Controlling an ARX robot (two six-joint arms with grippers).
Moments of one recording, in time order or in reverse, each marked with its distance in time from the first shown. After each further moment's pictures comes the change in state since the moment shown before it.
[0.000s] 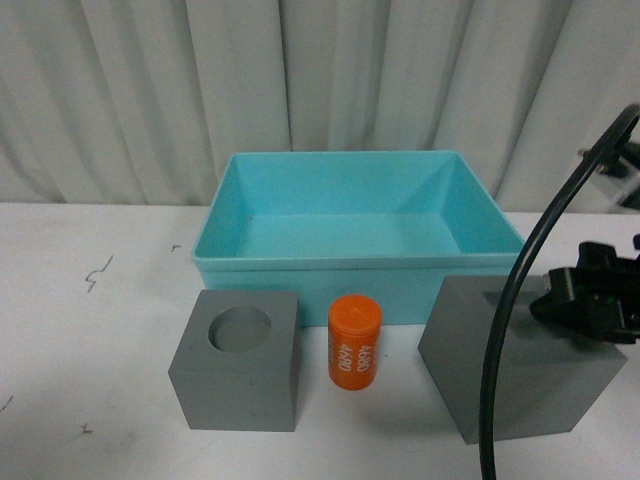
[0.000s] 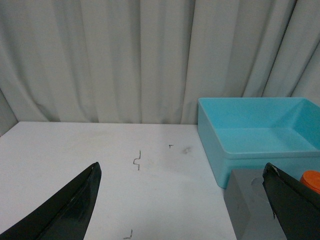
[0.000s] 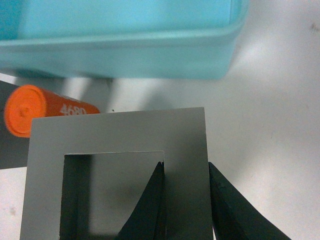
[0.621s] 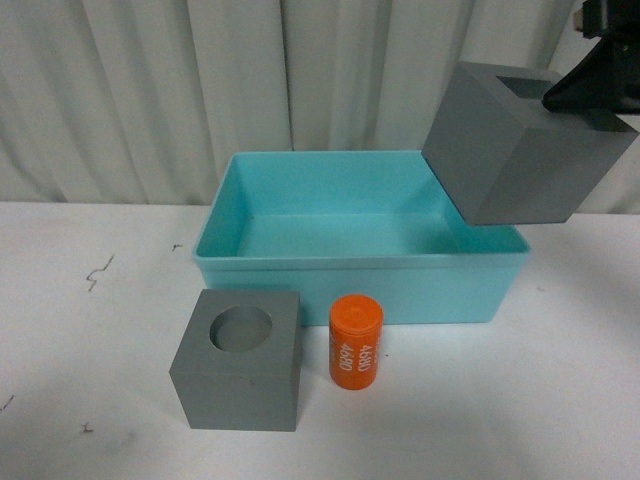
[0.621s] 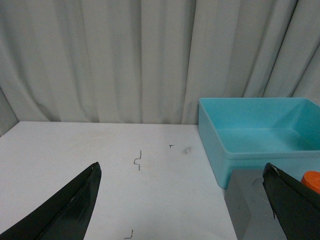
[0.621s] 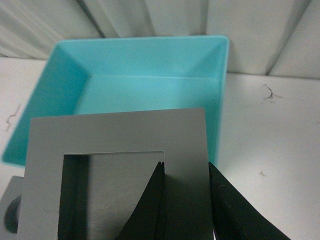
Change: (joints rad) left arm 0.000 0.000 0.000 0.000 0.000 0.000; right arm -0.033 -0.015 0.356 -0.111 -0.017 -0.039
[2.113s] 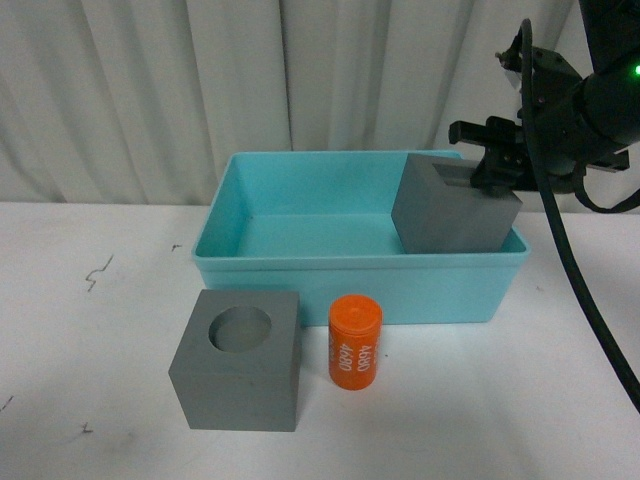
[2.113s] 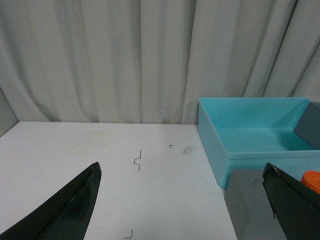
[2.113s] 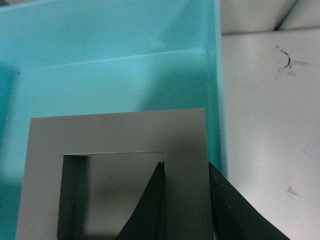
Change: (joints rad) left arm 0.000 0.000 0.000 0.000 0.000 0.000; right arm 0.053 0.443 0.327 -0.040 0.149 0.132
